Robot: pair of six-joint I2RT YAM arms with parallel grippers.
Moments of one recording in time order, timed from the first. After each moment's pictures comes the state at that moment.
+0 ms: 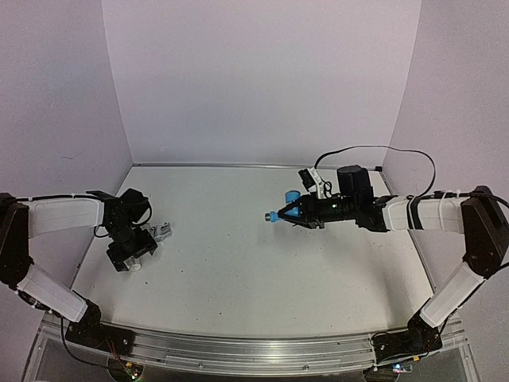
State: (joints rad) left arm -0.39 1.37 0.80 -0.79 -0.10 -1.10; right arm 0.58 1.60 0.94 0.22 -0.74 0.69
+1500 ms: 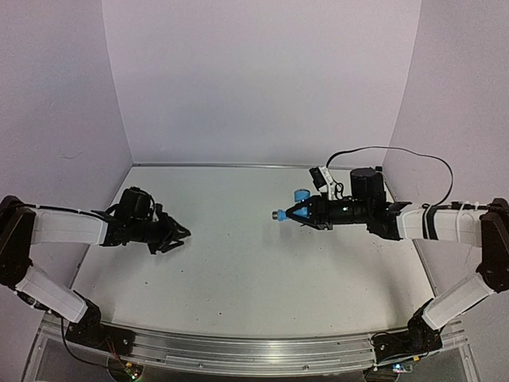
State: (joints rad) left arm -0.44 1.38 0.63 -0.11 0.27 -1.05; right arm 0.58 1.46 0.82 0.26 -0.70 0.70
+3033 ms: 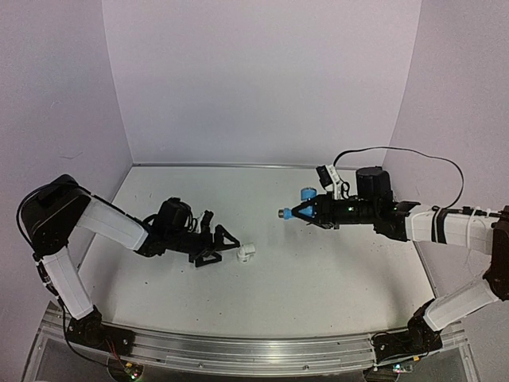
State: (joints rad) left arm -0.69 1.76 0.69 0.46 0.57 -0.95; right arm 0.58 1.38 0.81 0.17 -0.62 0.67
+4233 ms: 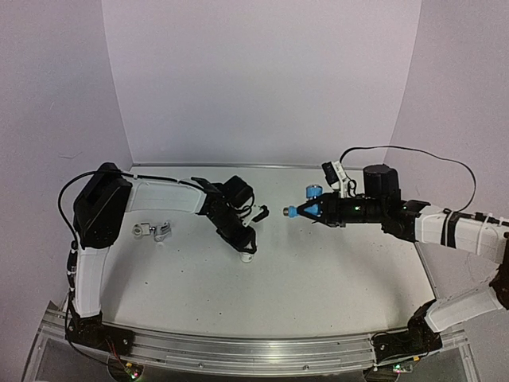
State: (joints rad) left arm -0.86 2.11 1.55 -0.58 0.25 -0.08; right arm 0.58 1.29 0.81 0.09 -0.59 0.61
